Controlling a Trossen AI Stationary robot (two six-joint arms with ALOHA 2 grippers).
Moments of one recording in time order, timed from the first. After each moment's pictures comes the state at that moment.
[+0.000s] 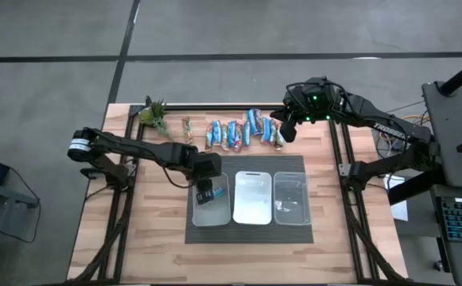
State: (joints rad) left arm -0.04 1.54 1.18 -0.76 0.11 -0.36; right arm -0.42 1.23 1.31 -0.65 -0.09 0.05
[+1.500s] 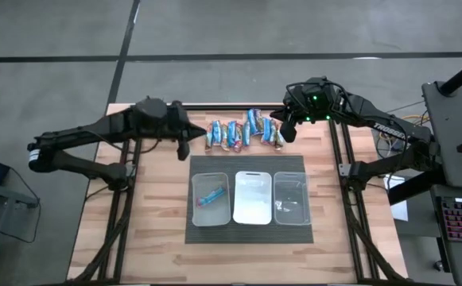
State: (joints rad) left arm 0.26 1.04 1.13 -0.47 0.03 -0.06; right arm -0.42 1.23 1.31 -0.65 -0.09 0.04
